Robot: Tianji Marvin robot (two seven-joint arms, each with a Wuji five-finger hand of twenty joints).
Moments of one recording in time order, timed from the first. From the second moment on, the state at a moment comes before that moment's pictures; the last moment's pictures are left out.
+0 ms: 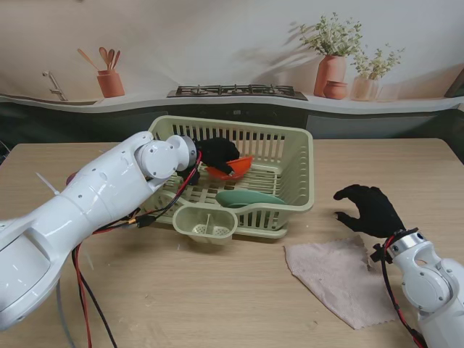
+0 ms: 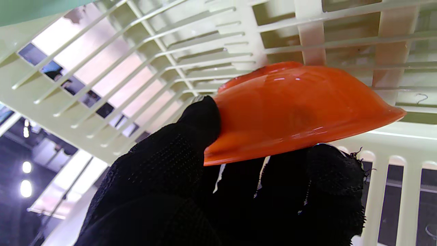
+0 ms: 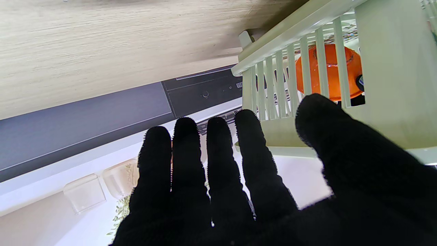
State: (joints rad) left arm 0.61 -1.26 -0.47 -0.88 0.18 -0.23 -0.33; right arm -1.72 -1.08 1.61 -1.48 -0.82 -0.50 -0.15; left_hand 1.09 -0.54 0.63 -0.17 0.84 0.40 0.85 0.48 0.96 0.48 0.77 0.58 0.84 0.57 0.97 0.85 0.58 0.66 1.45 0.87; right_hand 0.52 -0.45 0.84 -0.11 0.52 0.18 0.68 0.36 0.48 0.19 0.72 0.37 0.40 0.15 0.66 0.41 0.14 0.09 1.08 0.53
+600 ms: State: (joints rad) left arm 0.60 -1.27 -0.45 -0.87 0.18 -0.20 -0.35; right arm -1.71 -1.08 1.61 -1.47 -0.82 -0.50 -0.16; left_hand 1.10 -0.54 0.63 -0.17 0.87 0.39 0.75 0.33 0.96 0.48 0.63 0.57 0.79 0.59 0.85 0.73 0.48 0.66 1.31 0.81; right_hand 0.52 -0.45 0.84 -0.11 0.52 0.18 0.68 0.36 0.48 0.19 0.72 0.37 0.40 0.15 0.66 0.41 0.14 0.09 1.08 0.53
